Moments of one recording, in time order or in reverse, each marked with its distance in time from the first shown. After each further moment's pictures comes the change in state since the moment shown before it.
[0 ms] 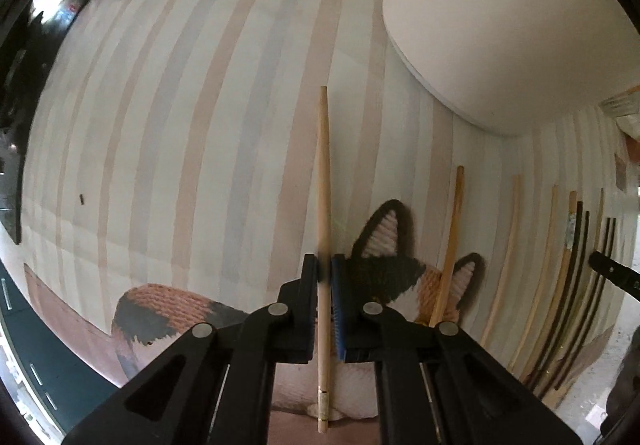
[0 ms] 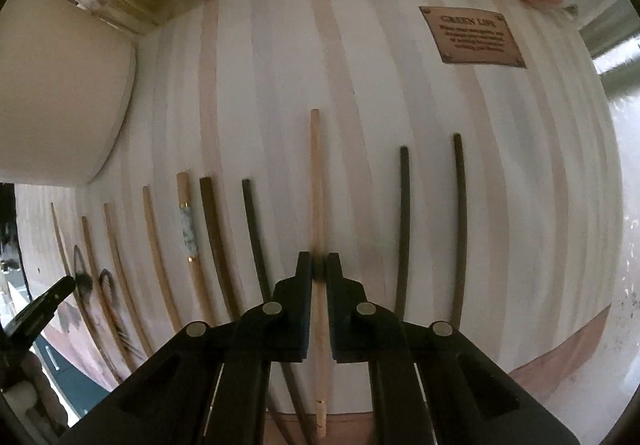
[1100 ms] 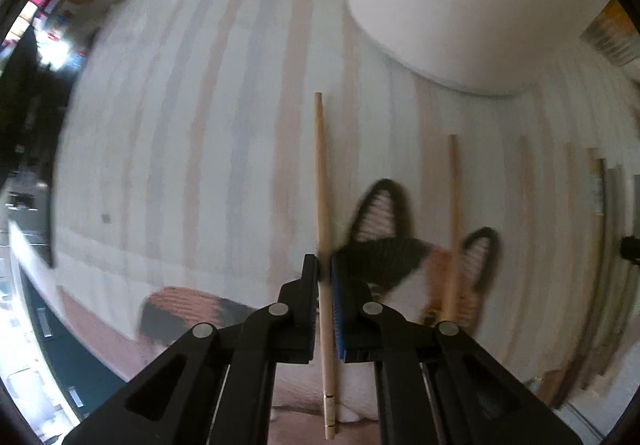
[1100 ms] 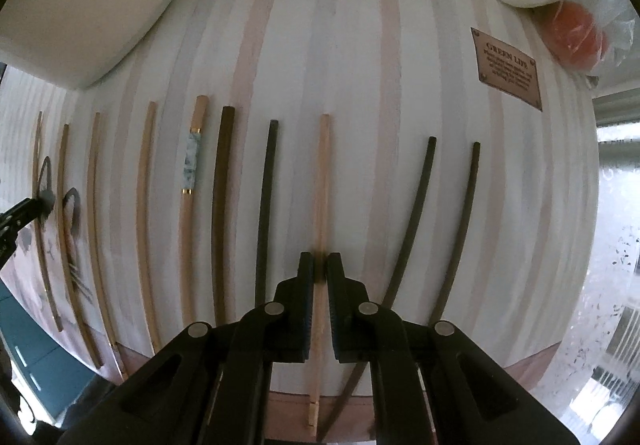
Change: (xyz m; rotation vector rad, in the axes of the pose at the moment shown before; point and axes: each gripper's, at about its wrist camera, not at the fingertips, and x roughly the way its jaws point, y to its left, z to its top) left arm 0.024 -0.072 -0.021 0.114 -0.063 0.205; right arm 0.022 0.068 -0.023 -0.246 0.016 -0.161
